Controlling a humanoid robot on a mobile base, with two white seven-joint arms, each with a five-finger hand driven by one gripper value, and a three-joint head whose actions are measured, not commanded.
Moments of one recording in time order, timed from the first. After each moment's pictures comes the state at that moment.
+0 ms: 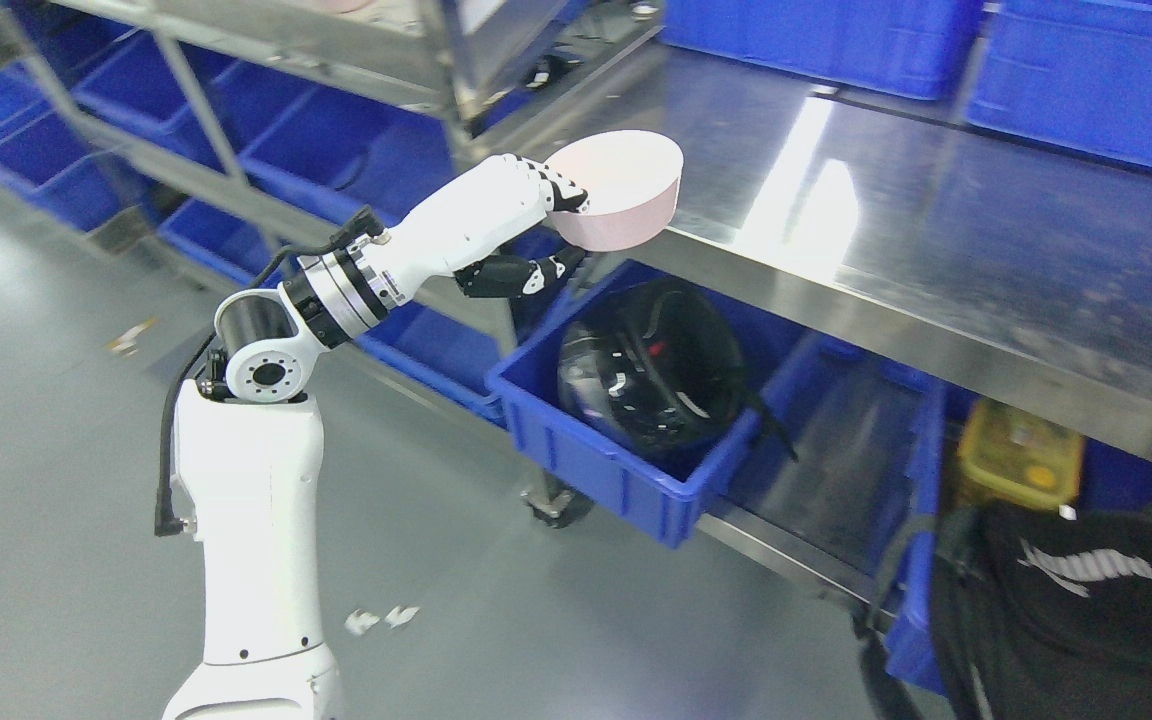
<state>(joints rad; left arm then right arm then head) -0.48 0.00 0.15 -1.54 -0.58 -0.79 -0.87 0.00 0.00 0.05 0.00 0.05 -0.08 -0.03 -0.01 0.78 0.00</state>
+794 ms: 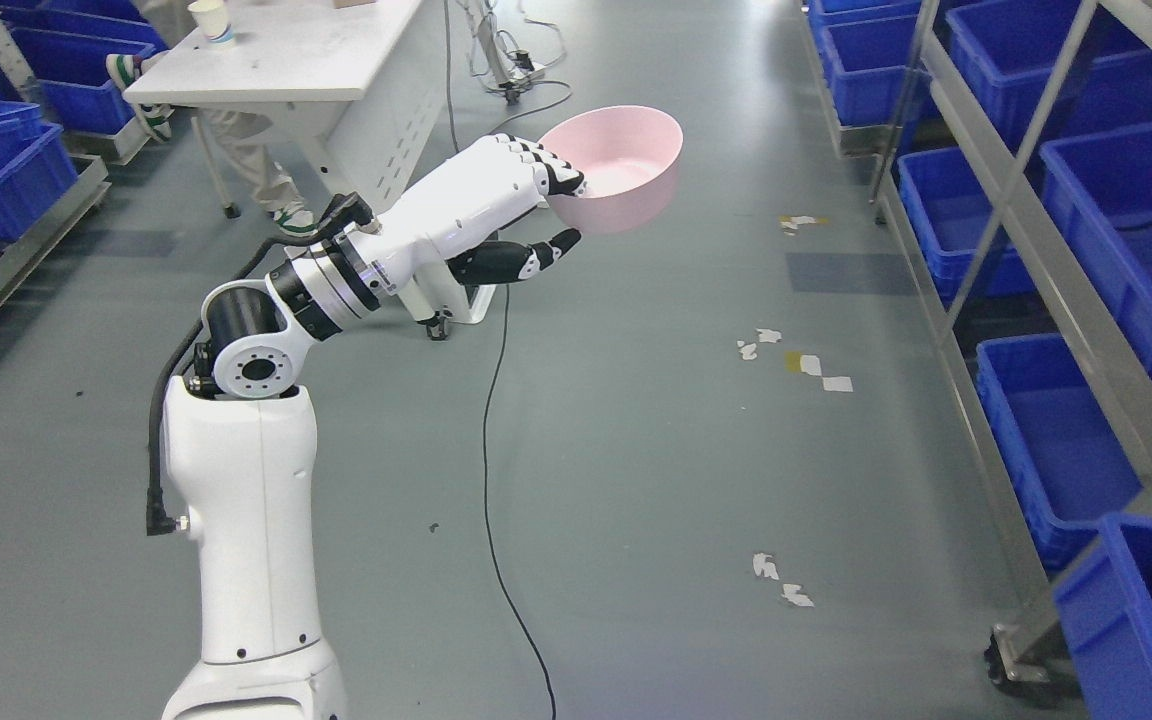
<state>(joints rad) -0.49 0.00 0.16 -1.58 -0.58 -0.79 -0.86 0.00 0.00 0.05 0.00 0.05 -0.08 -0.03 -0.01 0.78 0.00</state>
